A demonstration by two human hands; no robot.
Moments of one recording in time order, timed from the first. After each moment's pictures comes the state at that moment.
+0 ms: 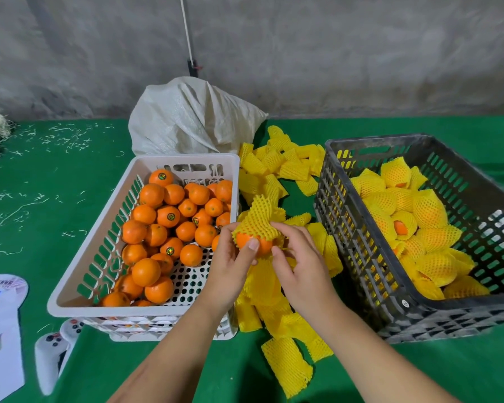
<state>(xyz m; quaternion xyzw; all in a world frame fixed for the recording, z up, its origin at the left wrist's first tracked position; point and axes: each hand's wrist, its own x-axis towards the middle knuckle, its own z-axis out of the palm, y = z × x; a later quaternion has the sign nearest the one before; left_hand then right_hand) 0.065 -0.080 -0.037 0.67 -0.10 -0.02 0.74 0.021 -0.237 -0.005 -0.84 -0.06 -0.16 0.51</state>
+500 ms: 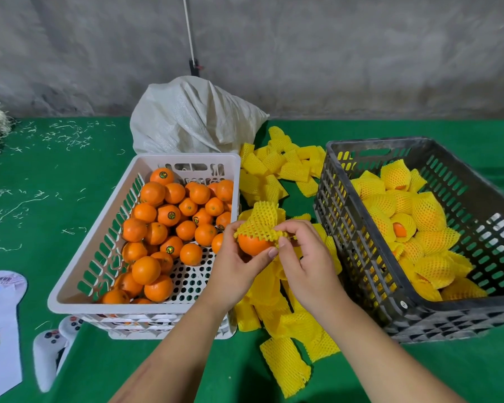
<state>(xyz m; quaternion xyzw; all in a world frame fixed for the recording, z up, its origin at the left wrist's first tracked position) 0.066 -0.083 -0.040 0.70 -0.12 -0.02 0.70 0.023 -0.241 0.007 -0.84 -0.05 -0.17 0.52</state>
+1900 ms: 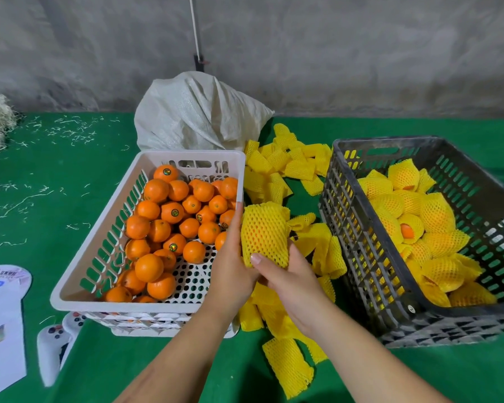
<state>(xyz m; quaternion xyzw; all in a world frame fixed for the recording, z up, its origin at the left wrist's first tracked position) 0.067 -0.077 -0.047 0.79 -0.14 0.09 0.59 0.019 -0.207 -0.006 -0.66 0.09 0.08 0.74</state>
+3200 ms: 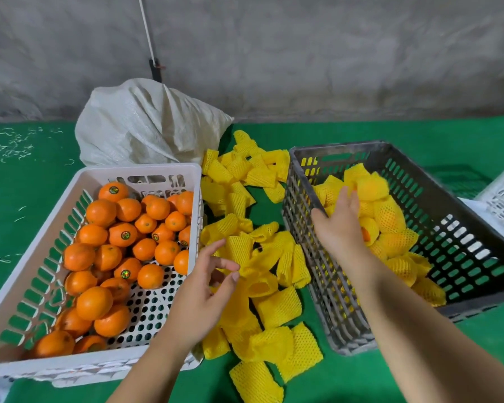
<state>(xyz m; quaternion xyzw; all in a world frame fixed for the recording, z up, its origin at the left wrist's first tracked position) 0.071 -0.087 -0.052 0.81 -0.18 -0.02 0.55 0.119 -0.380 -0.002 -0.87 0.26 -0.11 0.40</state>
